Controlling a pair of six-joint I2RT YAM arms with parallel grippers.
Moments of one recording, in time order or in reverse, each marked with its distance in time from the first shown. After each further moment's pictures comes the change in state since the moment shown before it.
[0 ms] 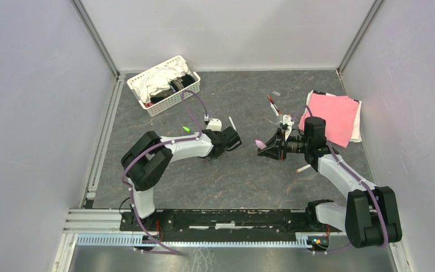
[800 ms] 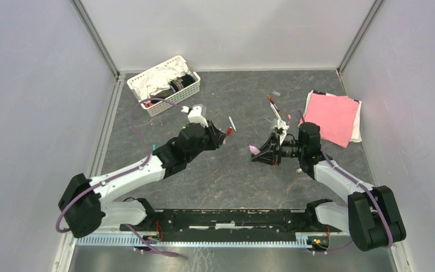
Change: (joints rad) left arm 0.021 -0.618 -0.351 0.609 0.373 0.061; right arm 0.106 -0.010 -0.093 0.234 0.011 0.177
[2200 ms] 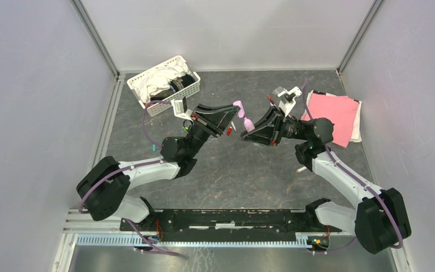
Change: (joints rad) left arm 0.000 0.163 -0.130 1.573 0.335 -0.220; right arm 0.157 -0.024 0.225 0.707 0.120 1.112
